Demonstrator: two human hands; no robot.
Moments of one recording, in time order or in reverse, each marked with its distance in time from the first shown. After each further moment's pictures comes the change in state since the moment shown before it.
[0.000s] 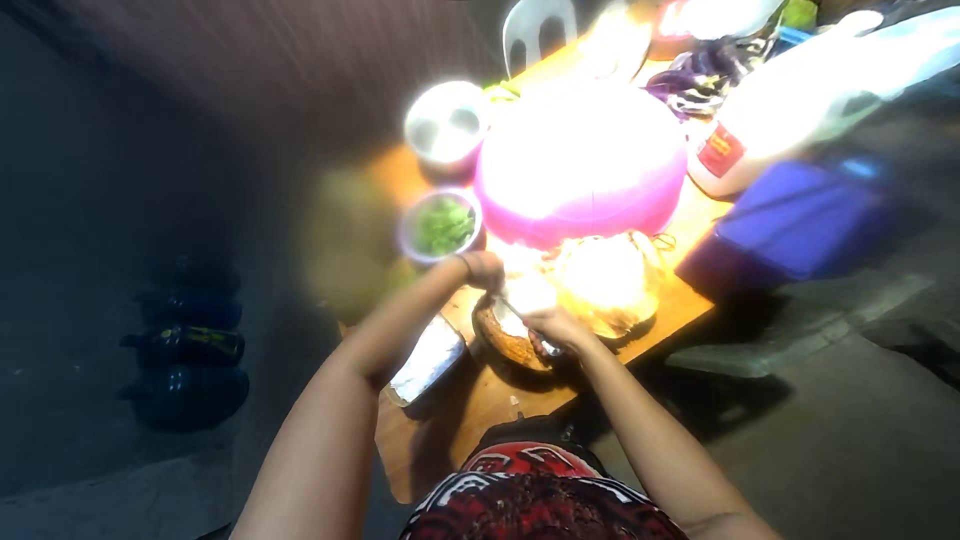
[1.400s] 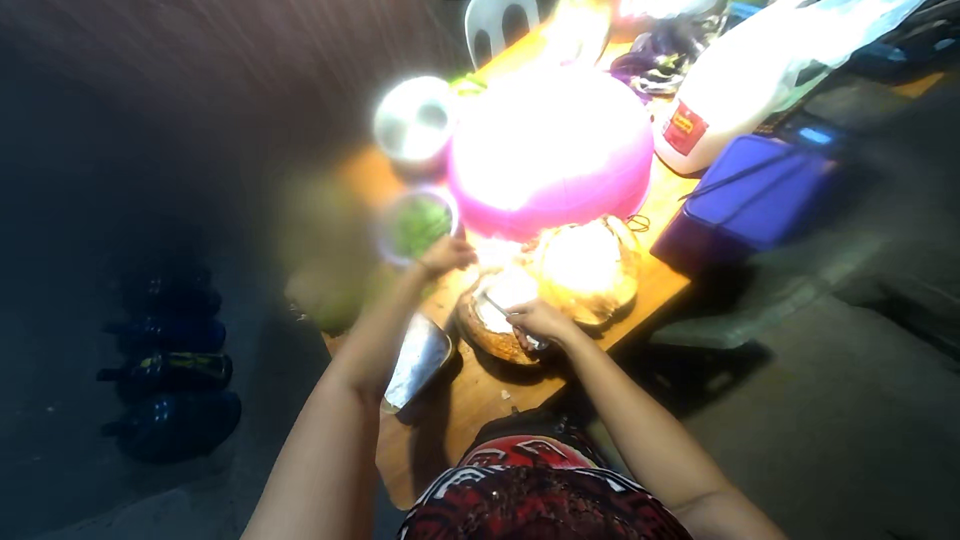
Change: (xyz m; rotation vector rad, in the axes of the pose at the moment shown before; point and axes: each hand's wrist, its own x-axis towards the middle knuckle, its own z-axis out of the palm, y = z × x) left_hand 0.009 -0.043 0.038 -0.978 0.501 -0.094; right_hand -0.001 0.001 -0.001 -0.111 -0.028 -0.006
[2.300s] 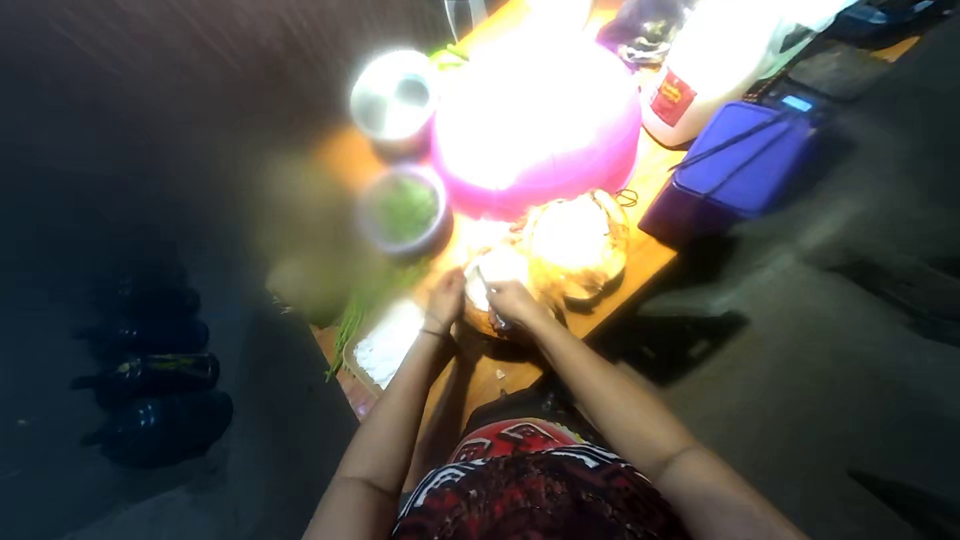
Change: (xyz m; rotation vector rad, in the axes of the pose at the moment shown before) left_hand -0.076 -0.019 0.112 -0.445 0.432 -0.176; right_hand -0.014 -0.036 0.040 -0.006 0.189 0.025
